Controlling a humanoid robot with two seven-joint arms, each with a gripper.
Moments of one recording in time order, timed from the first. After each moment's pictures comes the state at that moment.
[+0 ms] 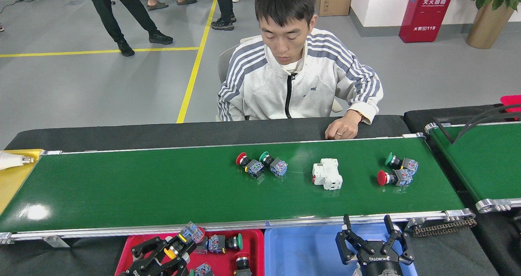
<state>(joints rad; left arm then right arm) 0.19 0.19 0.07 -1.65 -1.37 -0.78 0.02 0.09 0.02 0.17 -1.63 1.42 0.18 -0.03</state>
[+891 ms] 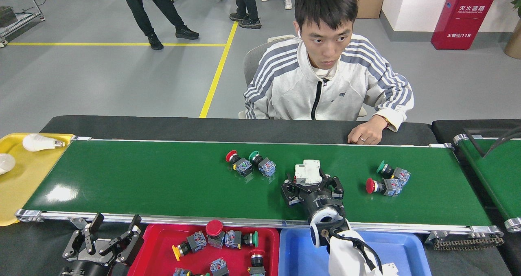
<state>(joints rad) 0.11 0.11 0.27 -1.56 -1.37 -0.39 0.02 -0.41 0.12 0.34 -1.05 1.36 0.15 0.16</state>
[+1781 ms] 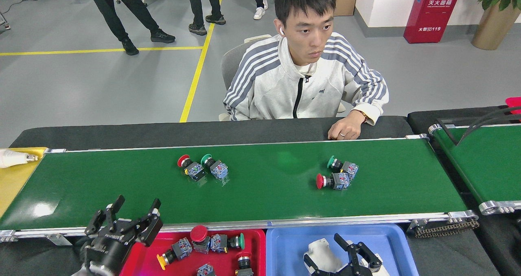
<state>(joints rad) -0.08 0.09 0.11 -1.50 -1.40 -0.29 -0.13 0.19 -0.07 0.23 -1.71 1.30 -0.23 0.00</state>
